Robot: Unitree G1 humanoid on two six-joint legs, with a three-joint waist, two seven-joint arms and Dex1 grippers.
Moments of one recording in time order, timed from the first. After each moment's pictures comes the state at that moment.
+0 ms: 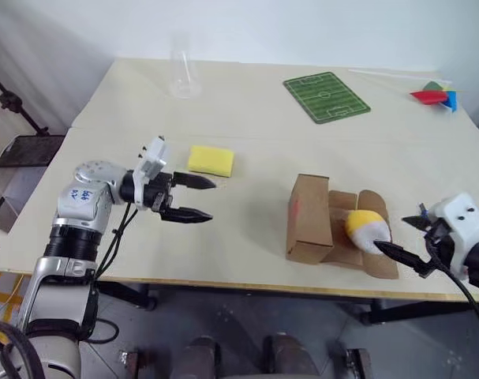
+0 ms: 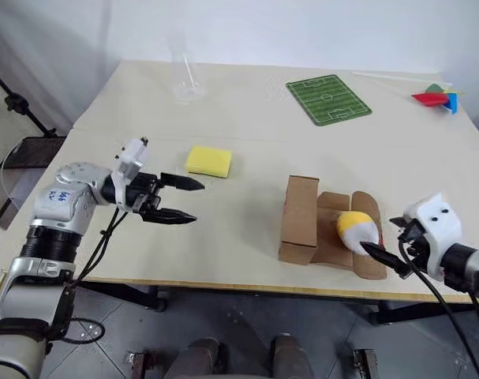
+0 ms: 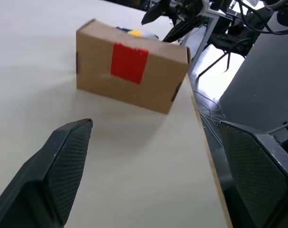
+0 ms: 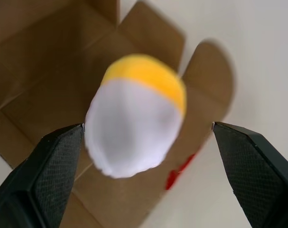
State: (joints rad) left arm -0.77 0.67 -0.06 0.33 -0.44 0.43 -1.50; right arm 0.08 -0.99 -0.39 -0.36 0.56 0.78 0.73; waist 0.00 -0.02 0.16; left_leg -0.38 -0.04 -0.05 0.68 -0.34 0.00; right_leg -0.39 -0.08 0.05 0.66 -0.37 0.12
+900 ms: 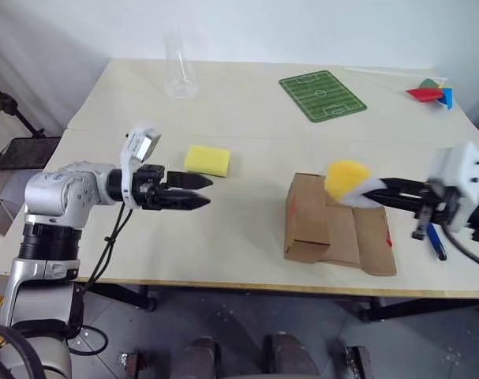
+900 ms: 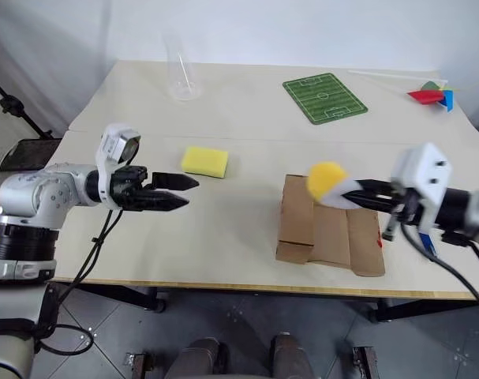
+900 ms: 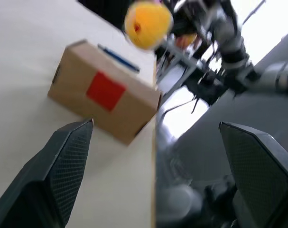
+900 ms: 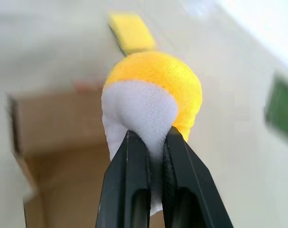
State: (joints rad) left arm -0.84 0.69 0.01 0.21 -0.69 1.09 -1.34; right arm -0.29 -1.03 -0.24 -0.43 0.50 0.41 1.04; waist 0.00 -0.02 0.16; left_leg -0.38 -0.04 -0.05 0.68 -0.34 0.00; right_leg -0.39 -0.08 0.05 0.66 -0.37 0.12
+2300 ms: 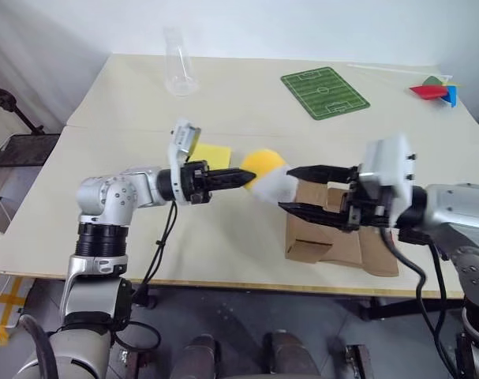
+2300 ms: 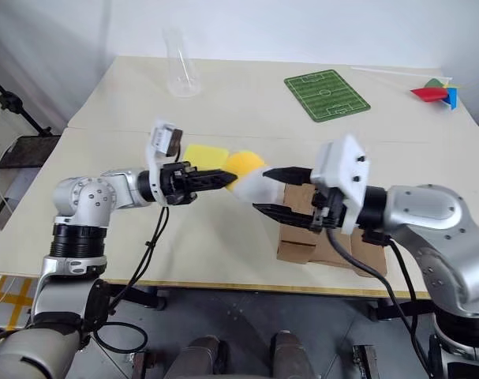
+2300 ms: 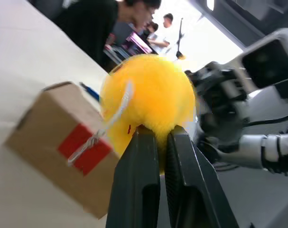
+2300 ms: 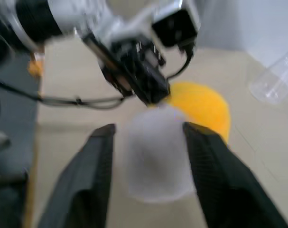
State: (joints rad) left arm -0.83 0.45 0.12 0.19 -0.80 1.12 -1.04; right arm -0.45 -0.77 -0.22 -0.68 0.78 0.76 0.85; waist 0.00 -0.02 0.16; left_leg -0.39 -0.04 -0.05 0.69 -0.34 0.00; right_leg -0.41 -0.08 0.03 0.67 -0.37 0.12
